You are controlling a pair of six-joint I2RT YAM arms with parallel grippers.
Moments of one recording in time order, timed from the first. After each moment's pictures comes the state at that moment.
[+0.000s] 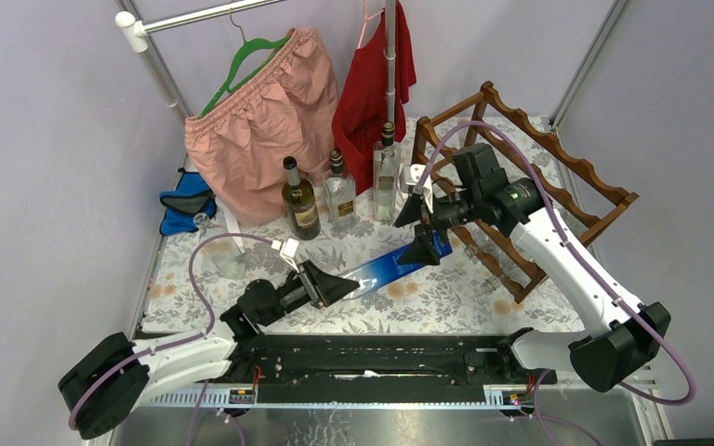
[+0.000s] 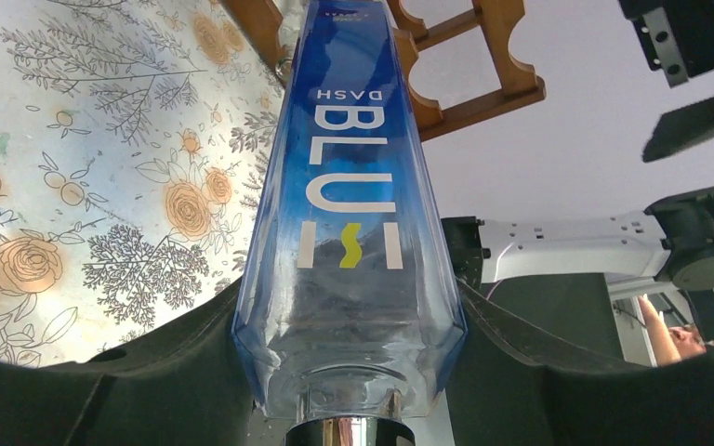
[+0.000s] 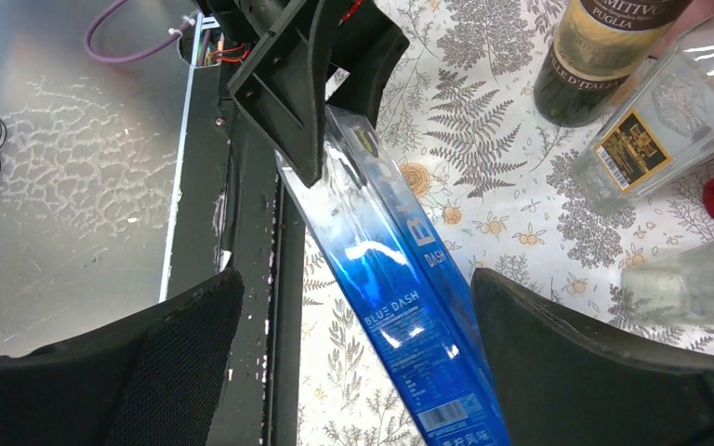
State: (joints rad) left arm -0.84 0.81 0.00 0.81 0.15 -1.11; right arm 0.51 1.28 1.30 -0.88 -0.97 -0.60
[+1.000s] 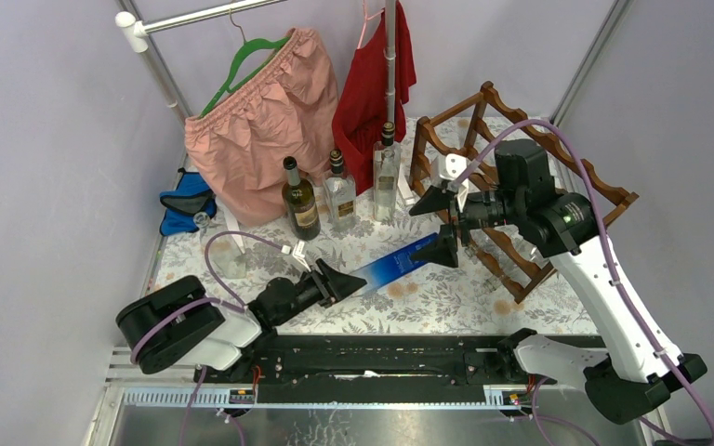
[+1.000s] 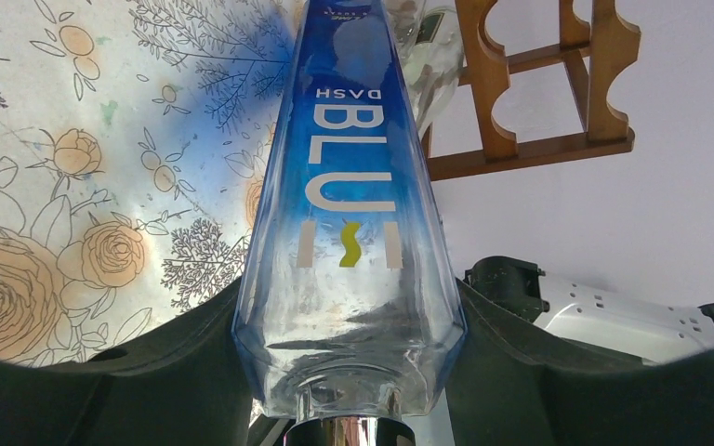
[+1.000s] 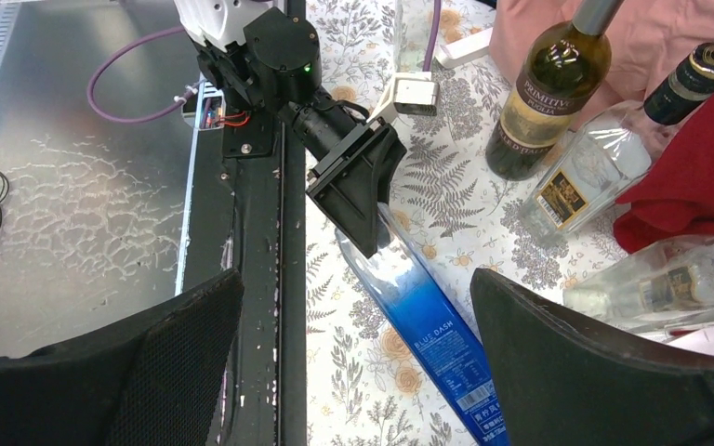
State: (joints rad) left arm -0.86 1.37 0.01 1.23 0.03 -1.22; right arm 0.50 1.11 1.43 -0.90 -0.95 -0.47
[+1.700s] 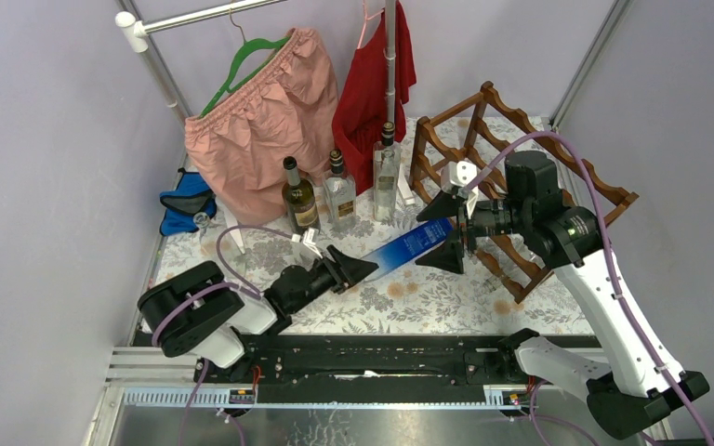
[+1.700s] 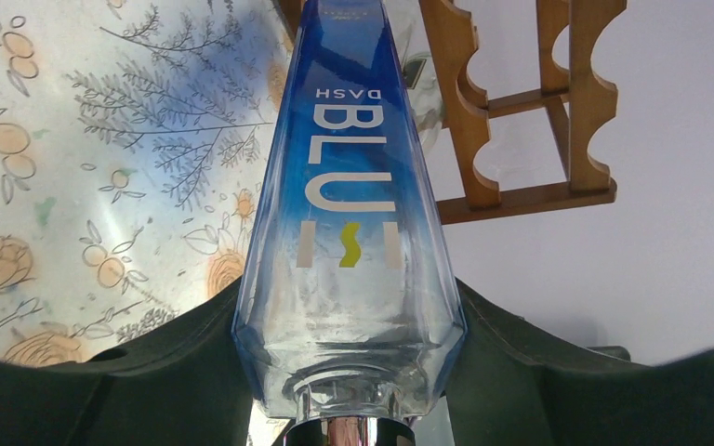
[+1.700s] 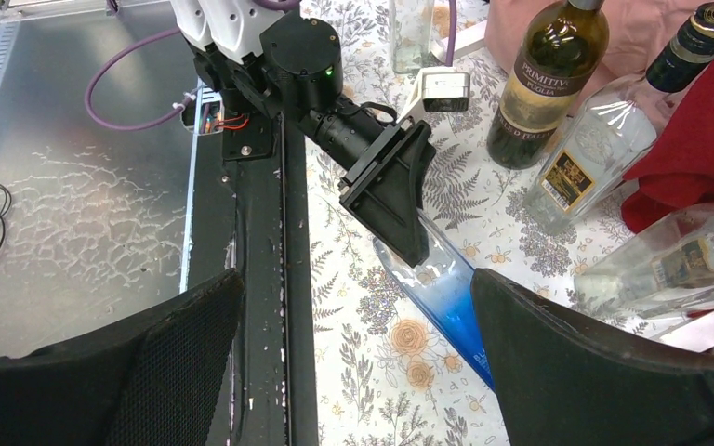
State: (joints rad) left arm -0.86 1.50 0.14 1.26 -0.02 -1.23; right arm 0.44 1.03 1.31 -0.85 -0.99 -0.43
